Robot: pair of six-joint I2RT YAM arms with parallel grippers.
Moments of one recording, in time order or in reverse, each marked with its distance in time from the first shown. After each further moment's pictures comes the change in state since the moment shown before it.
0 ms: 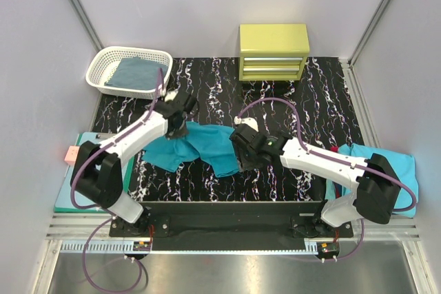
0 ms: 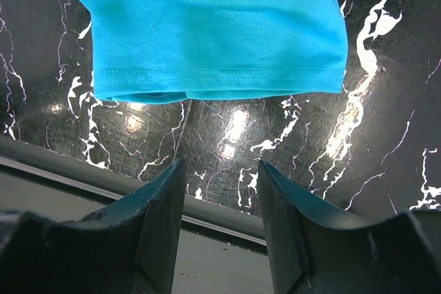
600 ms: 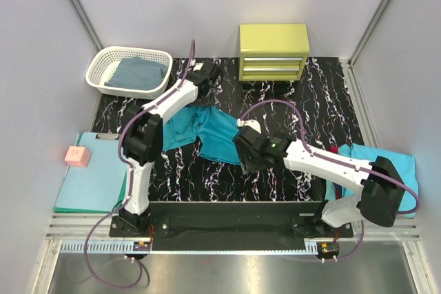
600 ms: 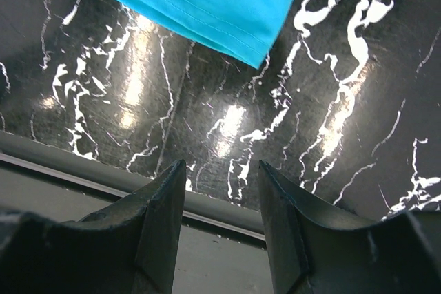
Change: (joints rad) left arm 0.005 0.534 0.705 0.002 -0.017 0.158; right arm 0.000 -0.026 -0.022 -0.020 0.000 -0.011
